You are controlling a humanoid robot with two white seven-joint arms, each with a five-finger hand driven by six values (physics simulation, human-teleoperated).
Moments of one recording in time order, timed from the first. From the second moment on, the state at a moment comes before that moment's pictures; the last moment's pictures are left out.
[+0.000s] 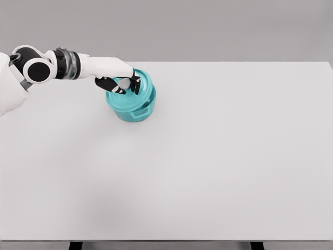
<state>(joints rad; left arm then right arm) -1.13 0.60 -1.13 -1.20 -0.14 -0.33 -0.61 0.01 0.00 0.51 -0.08 0.16 -0.04 0.31</state>
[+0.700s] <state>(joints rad) -1.13 0.60 -1.13 -1.19 -0.14 -0.33 -0.61 0.01 0.00 0.51 -0.08 0.16 -0.04 0.31</state>
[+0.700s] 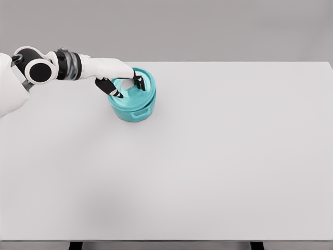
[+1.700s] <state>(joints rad) -1.12 0.87 -1.13 -1.19 -0.14 -0.35 -0.61 0.01 0.00 0.51 -0.08 0.16 -0.04 0.31</state>
